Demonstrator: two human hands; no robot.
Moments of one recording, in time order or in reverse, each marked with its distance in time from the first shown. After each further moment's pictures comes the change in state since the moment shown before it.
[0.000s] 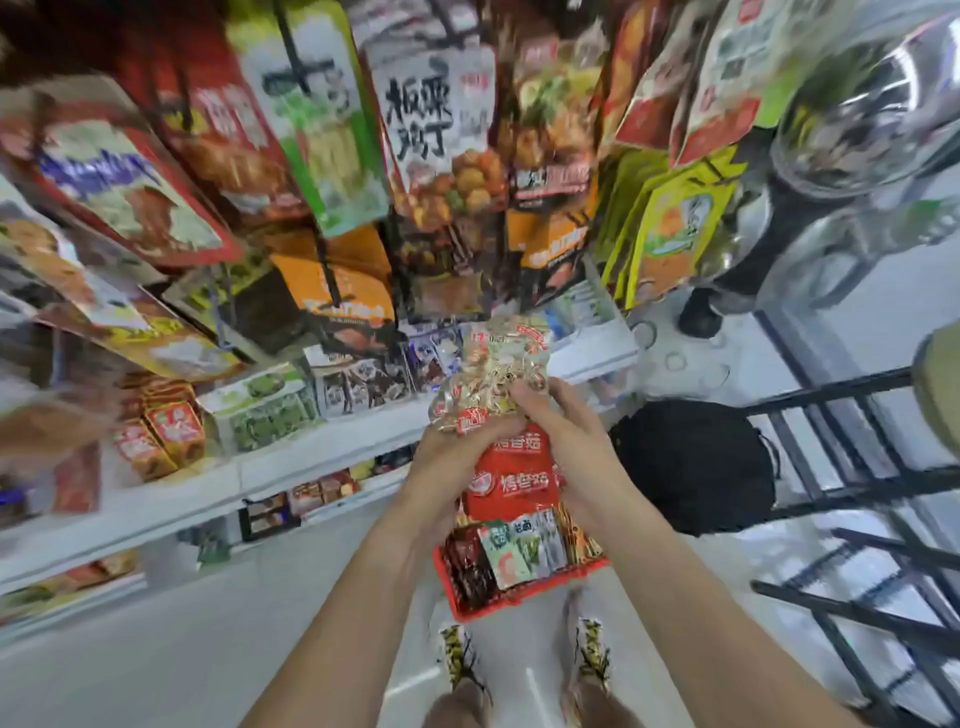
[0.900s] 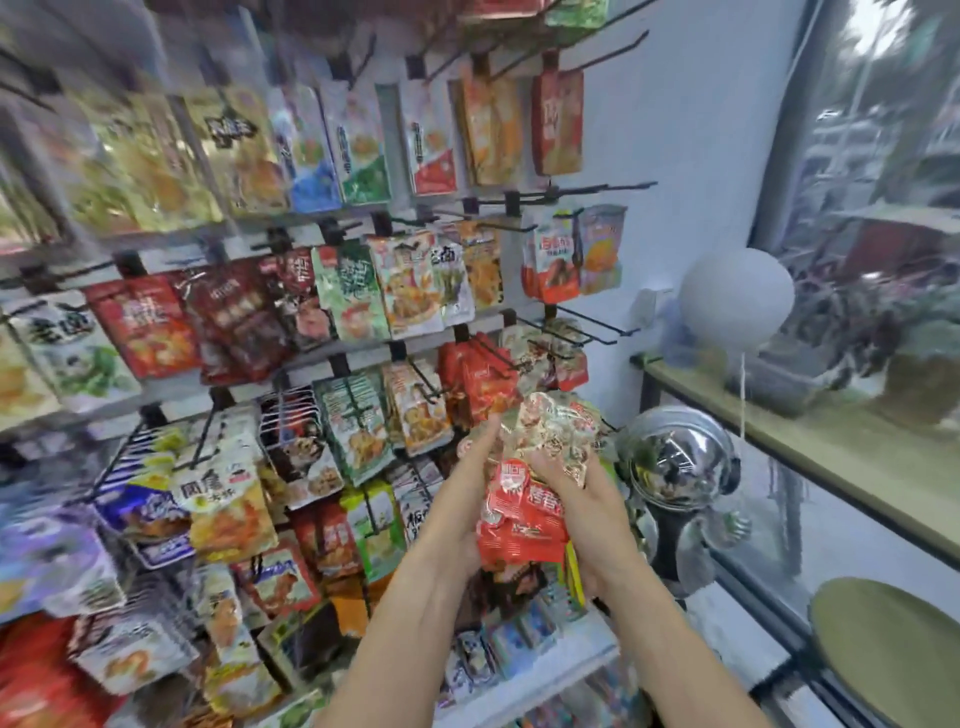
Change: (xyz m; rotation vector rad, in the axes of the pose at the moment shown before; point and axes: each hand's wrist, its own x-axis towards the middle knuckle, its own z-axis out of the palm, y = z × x) left_hand -0.228 0.267 0.168 -0.172 -0.289 0.303; right_hand -0.189 -0.273 0.052 0.058 -0.097 -0.743
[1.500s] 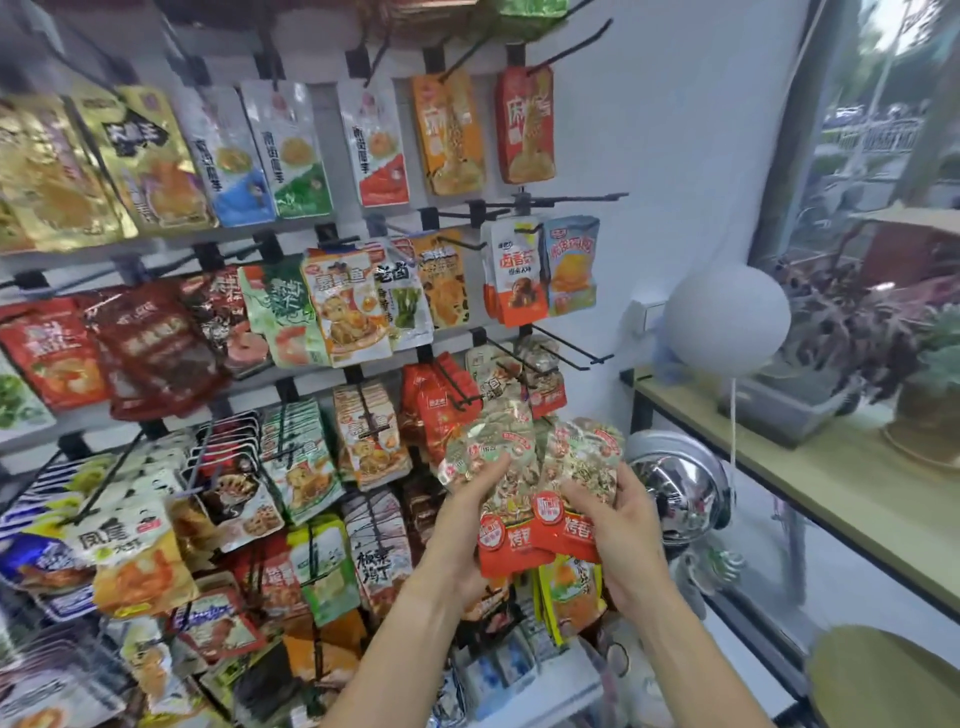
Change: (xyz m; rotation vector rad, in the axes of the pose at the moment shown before) left_hand 0.077 -0.024 0.047 0.023 0.005 0.036; right_hand 0.089 -0.002 -0.108 -0.096 0.135 0.027
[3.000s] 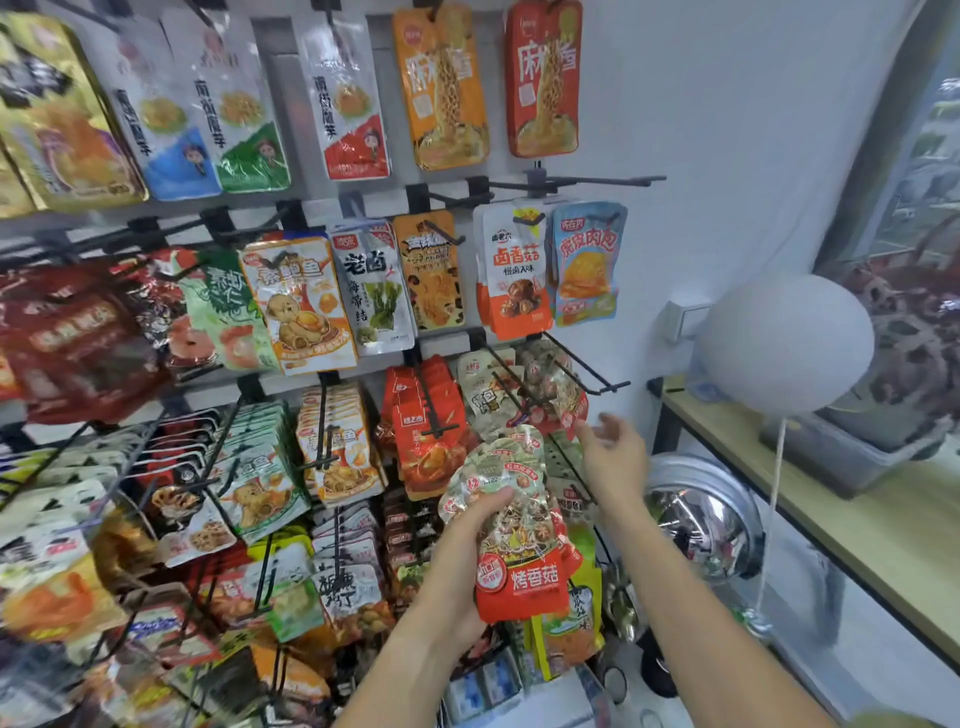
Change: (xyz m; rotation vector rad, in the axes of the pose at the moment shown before) left_hand 0.078 -0.012 0.020 -0.062 0.185 -0.021; right_hand 0.181 -0.008 0.002 -0.537 0.156 -0.009
